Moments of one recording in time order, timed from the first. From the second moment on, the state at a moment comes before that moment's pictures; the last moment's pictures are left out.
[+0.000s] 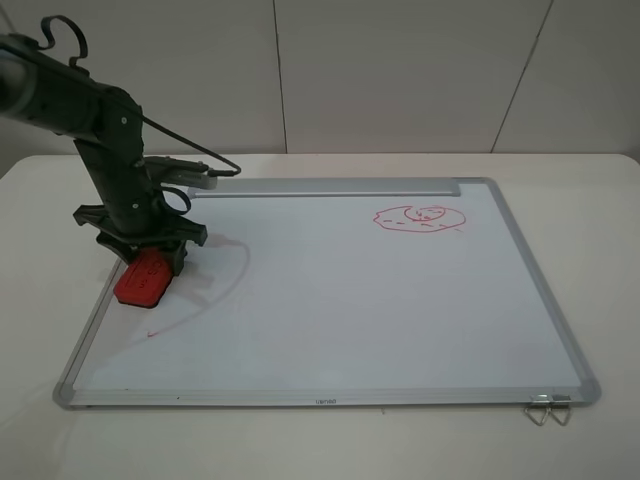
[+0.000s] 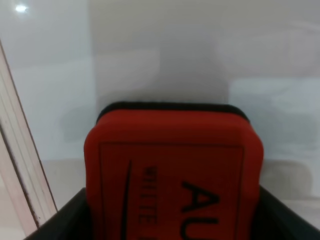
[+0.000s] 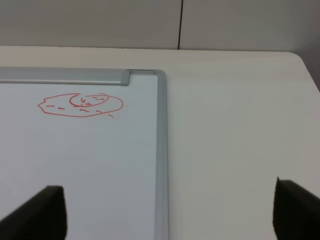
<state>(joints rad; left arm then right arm) -0.29 2.07 -1.19 0.09 0.69 -0.15 -0.06 0.00 -0.52 -0.02 1.07 -0.03</state>
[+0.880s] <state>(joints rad) -0.76 2.08 -1.20 0.04 0.68 -0.05 -0.06 0.00 -0.52 -0.02 1.07 -0.03</state>
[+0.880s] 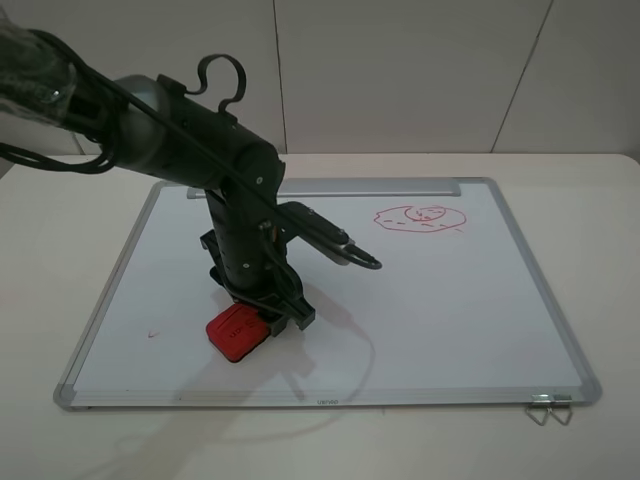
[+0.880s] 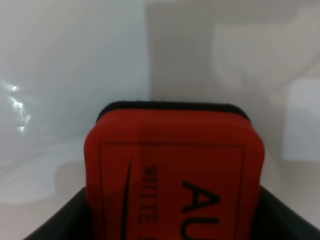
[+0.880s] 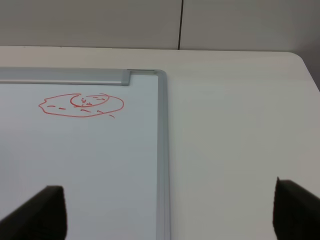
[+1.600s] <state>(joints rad) -0.63 1.95 -1.04 0.12 0.70 -0.12 -0.06 0.00 -0.52 -0.02 1.07 -0.03</state>
